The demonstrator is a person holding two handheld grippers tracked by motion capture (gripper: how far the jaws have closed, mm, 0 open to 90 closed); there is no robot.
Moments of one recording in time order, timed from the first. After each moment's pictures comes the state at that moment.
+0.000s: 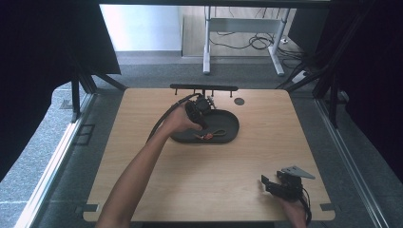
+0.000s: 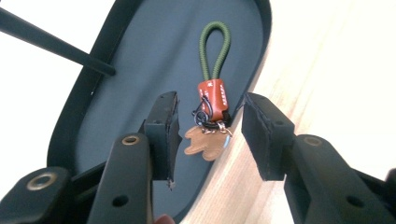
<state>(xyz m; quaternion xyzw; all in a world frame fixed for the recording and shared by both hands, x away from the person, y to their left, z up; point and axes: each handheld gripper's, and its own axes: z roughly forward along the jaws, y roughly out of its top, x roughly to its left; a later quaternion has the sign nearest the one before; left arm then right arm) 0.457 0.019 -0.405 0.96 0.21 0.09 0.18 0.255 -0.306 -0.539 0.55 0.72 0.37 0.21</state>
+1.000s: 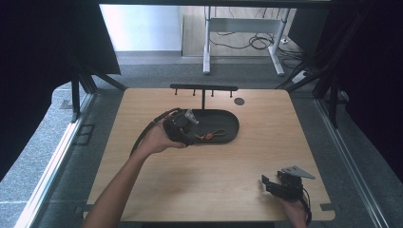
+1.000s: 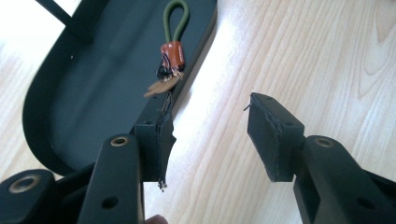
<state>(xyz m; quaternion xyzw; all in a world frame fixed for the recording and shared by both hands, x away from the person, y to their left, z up) 0.381 0.078 -0.399 0.94 0.20 0.10 0.24 0.255 -0.306 -0.538 0.56 0.72 0.36 0.21</state>
